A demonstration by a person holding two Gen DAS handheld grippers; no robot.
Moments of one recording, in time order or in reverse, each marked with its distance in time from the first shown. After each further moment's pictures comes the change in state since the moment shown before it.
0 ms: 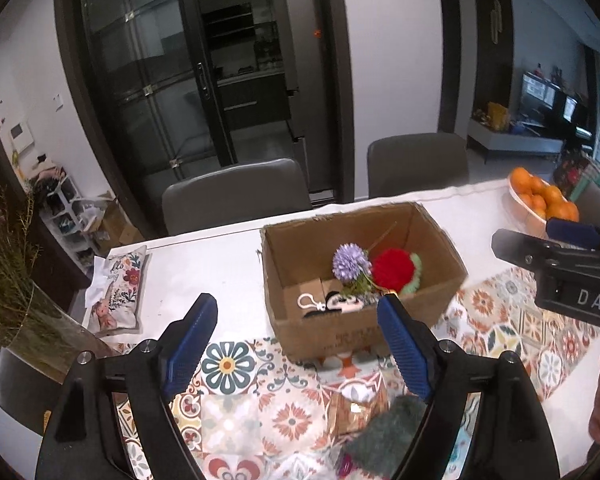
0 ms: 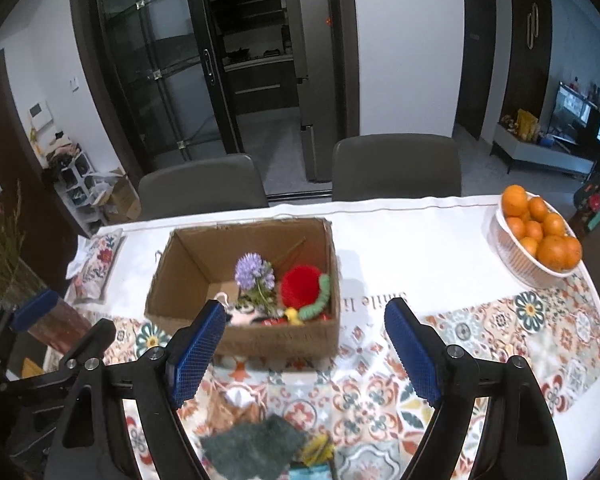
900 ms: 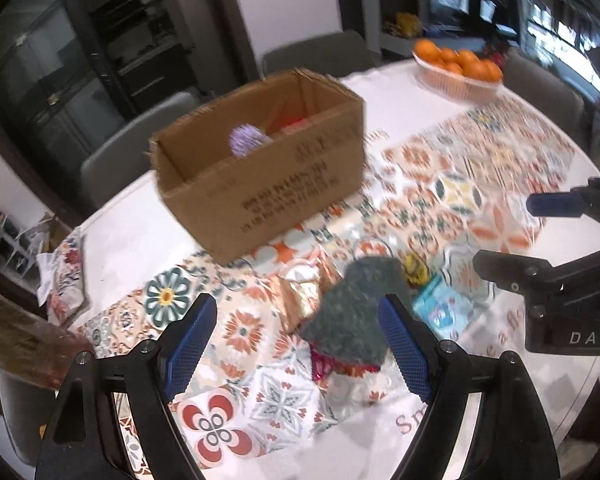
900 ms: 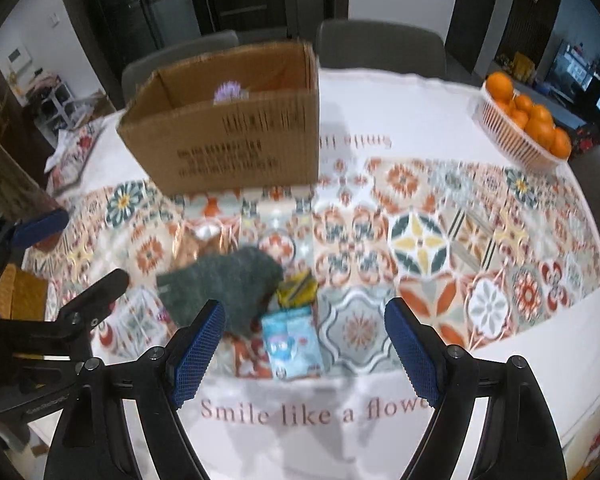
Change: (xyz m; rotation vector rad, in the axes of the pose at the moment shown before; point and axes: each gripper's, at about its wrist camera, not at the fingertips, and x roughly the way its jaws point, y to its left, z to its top) left arm 0.014 -0.057 -0.108 0.324 0.204 -0.197; right arm 0.006 -0.014 -0.155 -0.001 0.308 -0.054
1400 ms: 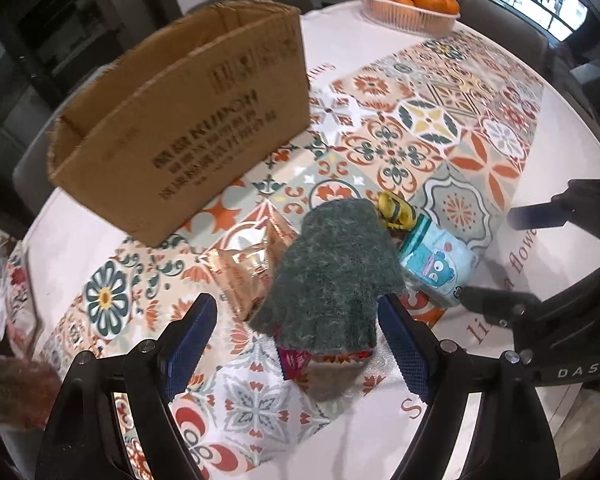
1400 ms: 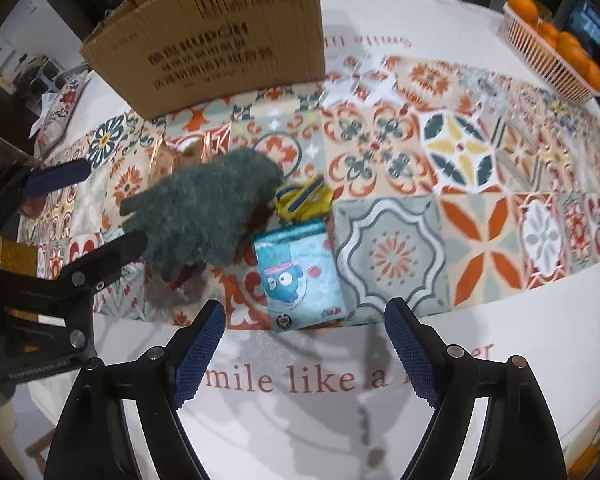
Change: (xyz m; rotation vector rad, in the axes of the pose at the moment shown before) left arm 0.068 -0.019 -0.012 0.154 0.147 -0.158; right arm 0.073 -0.004 -0.045 0.045 0.212 0.078
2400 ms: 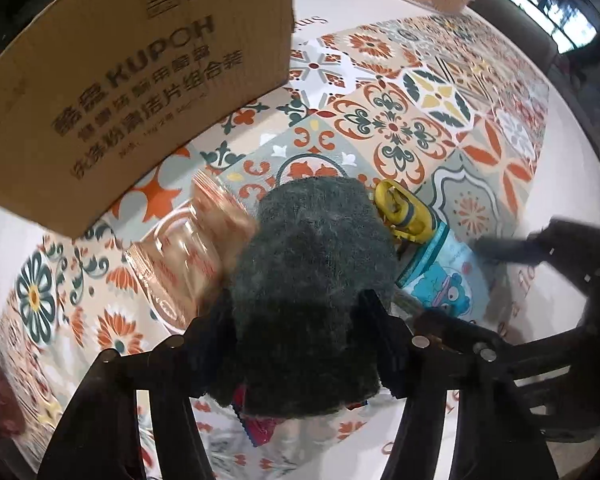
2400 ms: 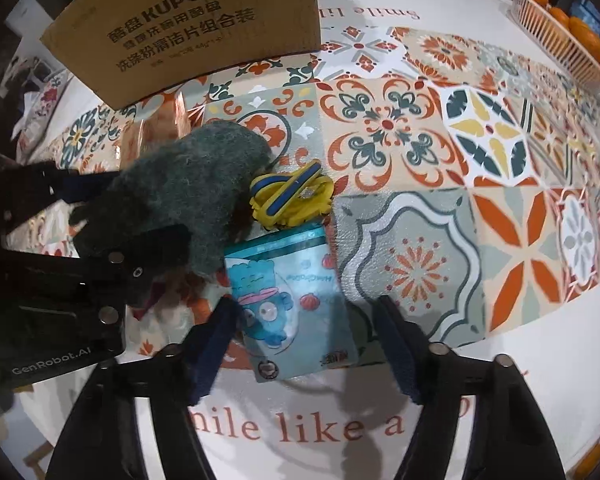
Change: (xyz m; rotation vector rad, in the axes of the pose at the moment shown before) left arm 0.071 -0.001 0.014 -0.086 0.102 -0.128; right arm 0.051 -0.006 0.012 0.029 0.004 0.007
